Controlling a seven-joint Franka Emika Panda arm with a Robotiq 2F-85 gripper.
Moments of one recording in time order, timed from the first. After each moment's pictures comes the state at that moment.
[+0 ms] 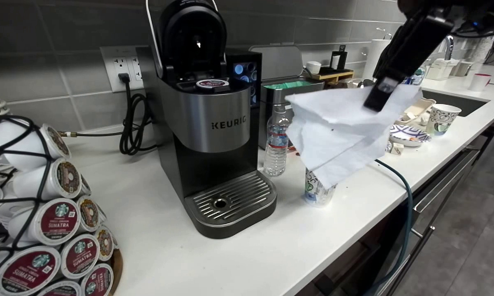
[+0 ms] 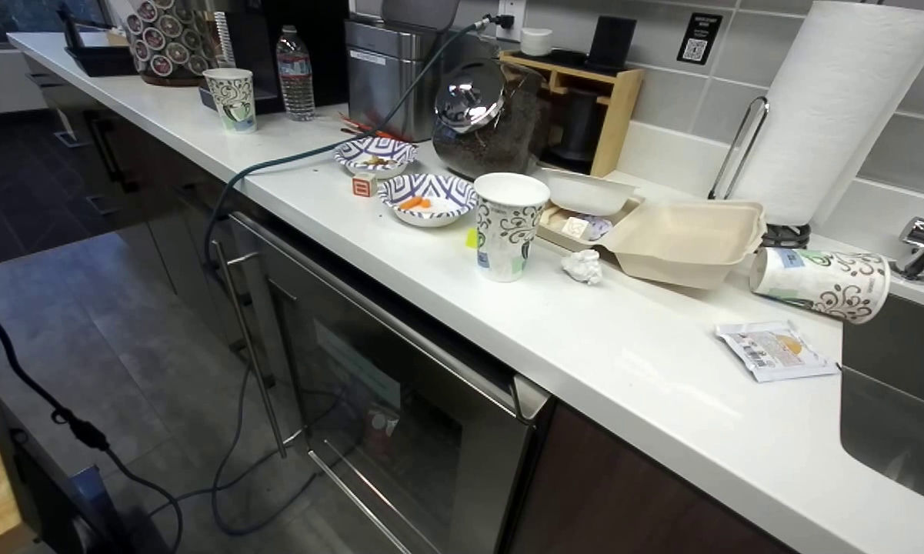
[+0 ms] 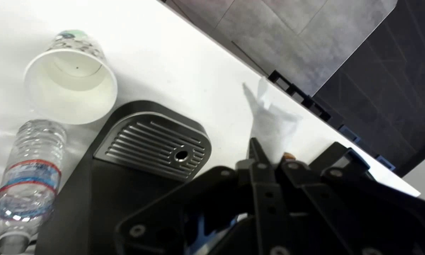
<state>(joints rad) 0.21 -0.14 0.23 -2.06 0.49 2.12 -0.43</state>
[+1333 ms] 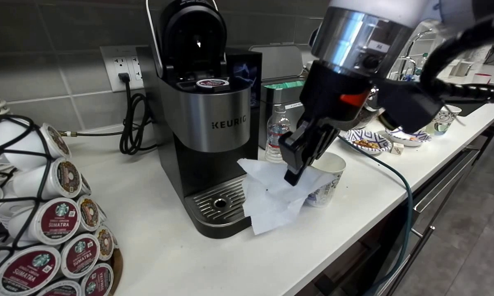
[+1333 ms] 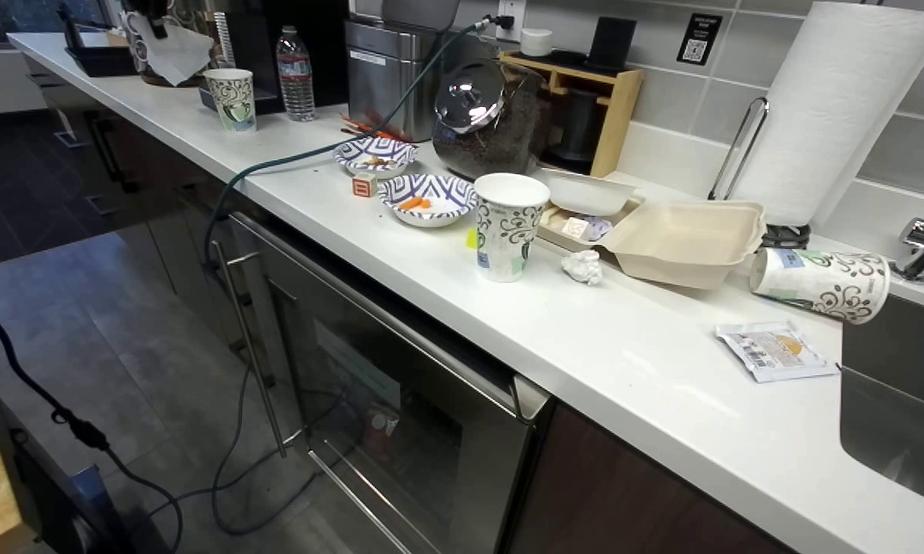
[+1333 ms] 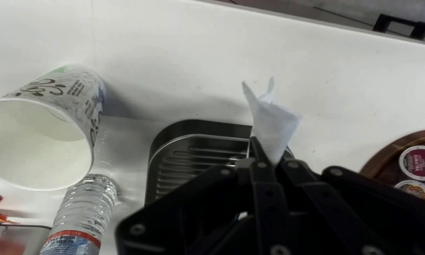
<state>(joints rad) 0.38 0.22 0.29 -1.90 -0.11 2.37 0.53</state>
